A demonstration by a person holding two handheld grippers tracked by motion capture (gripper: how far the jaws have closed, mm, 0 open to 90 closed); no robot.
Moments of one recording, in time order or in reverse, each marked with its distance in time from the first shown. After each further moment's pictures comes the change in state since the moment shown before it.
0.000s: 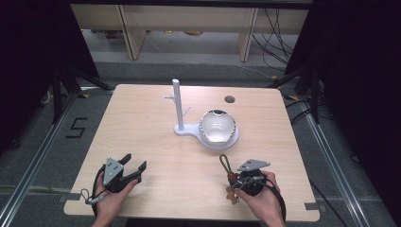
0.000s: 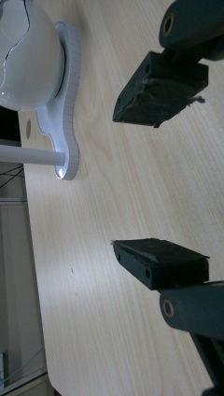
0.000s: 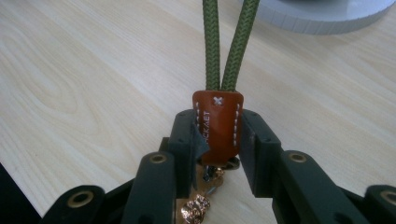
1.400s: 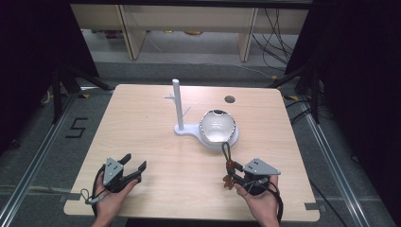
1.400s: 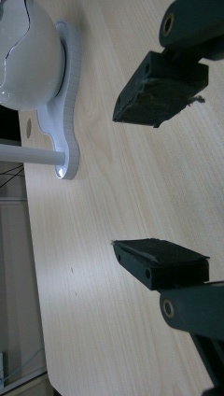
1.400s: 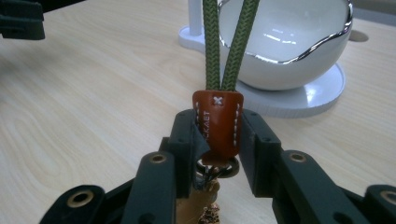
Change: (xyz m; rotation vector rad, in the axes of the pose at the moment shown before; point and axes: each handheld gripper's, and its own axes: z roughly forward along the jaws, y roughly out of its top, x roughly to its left) left arm 0.000 0.000 0.000 -0.001 0.000 -0.003; right arm 0.002 -0.002 -0.004 -0.367 -0.033 -0.002
